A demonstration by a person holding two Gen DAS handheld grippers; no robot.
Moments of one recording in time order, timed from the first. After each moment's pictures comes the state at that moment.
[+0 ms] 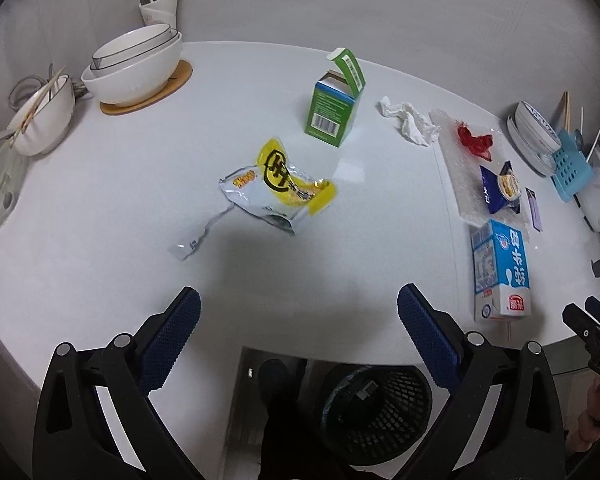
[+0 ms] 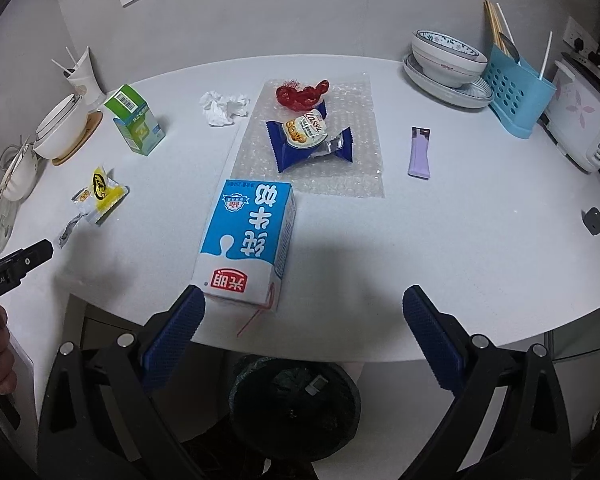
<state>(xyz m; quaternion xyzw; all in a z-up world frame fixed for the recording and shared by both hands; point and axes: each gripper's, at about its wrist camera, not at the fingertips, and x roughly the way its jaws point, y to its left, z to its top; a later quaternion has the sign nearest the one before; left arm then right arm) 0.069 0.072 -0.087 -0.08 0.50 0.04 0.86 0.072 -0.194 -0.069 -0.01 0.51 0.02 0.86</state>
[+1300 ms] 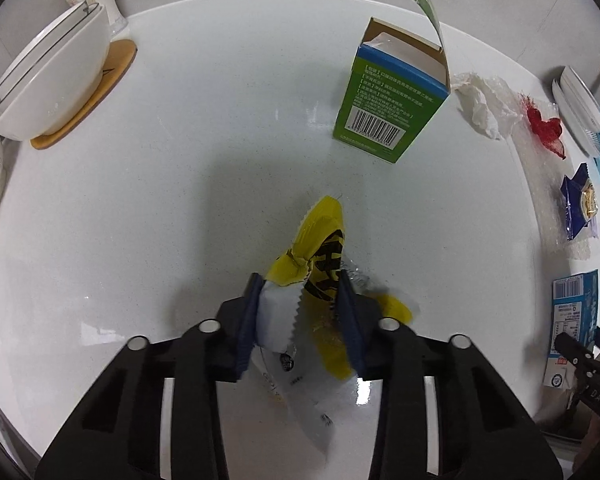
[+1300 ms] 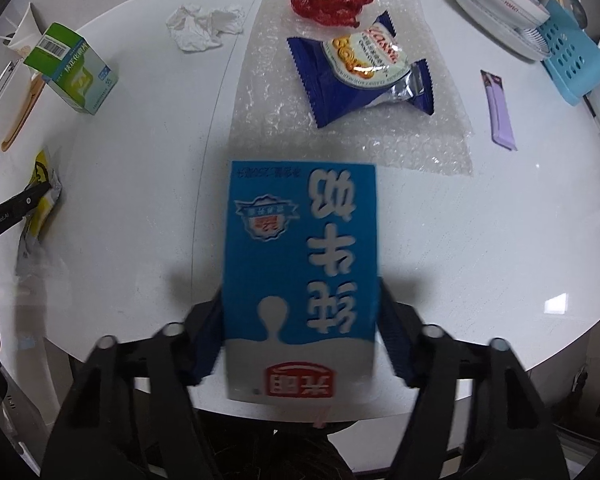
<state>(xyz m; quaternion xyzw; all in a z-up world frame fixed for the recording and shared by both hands) 0.198 0.098 -0.157 -0.03 0.59 0.01 0.81 0.167 -0.150 -0.151 -0.01 0.63 -0.01 0.78</state>
